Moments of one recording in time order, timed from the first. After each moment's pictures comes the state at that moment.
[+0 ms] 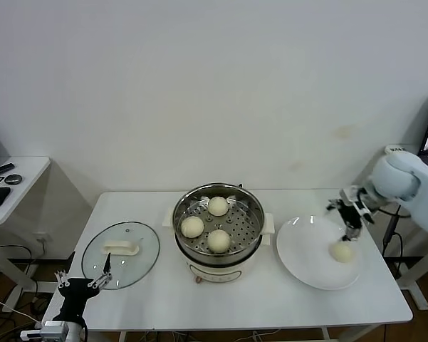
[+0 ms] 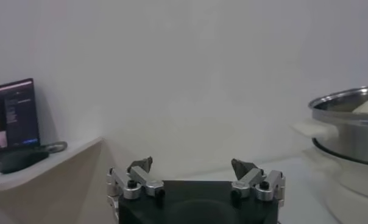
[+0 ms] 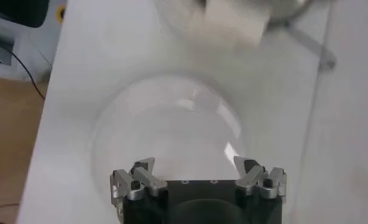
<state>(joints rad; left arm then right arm) 1.66 -1.30 -0.74 -2.00 -0.13 -0.07 -0.03 0.06 0.44 -0.71 1.46 -0.12 -0.16 -1.23</state>
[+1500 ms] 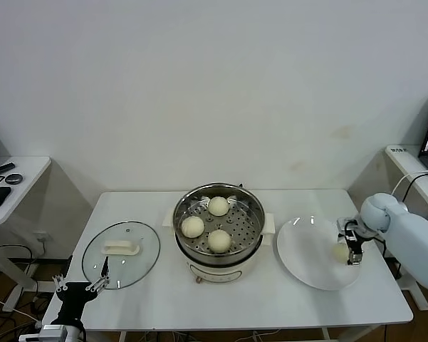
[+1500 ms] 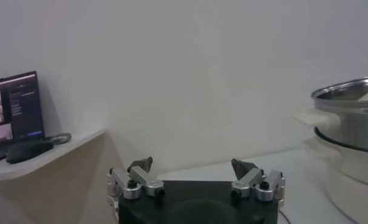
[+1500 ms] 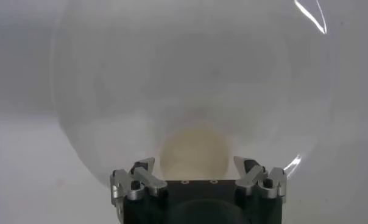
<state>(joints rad) 1.68 -1.31 -0.76 -2.00 -0.13 -0.08 -0.03 -0.24 0.70 -0.46 1.07 -0.41 -0.13 -1.18</state>
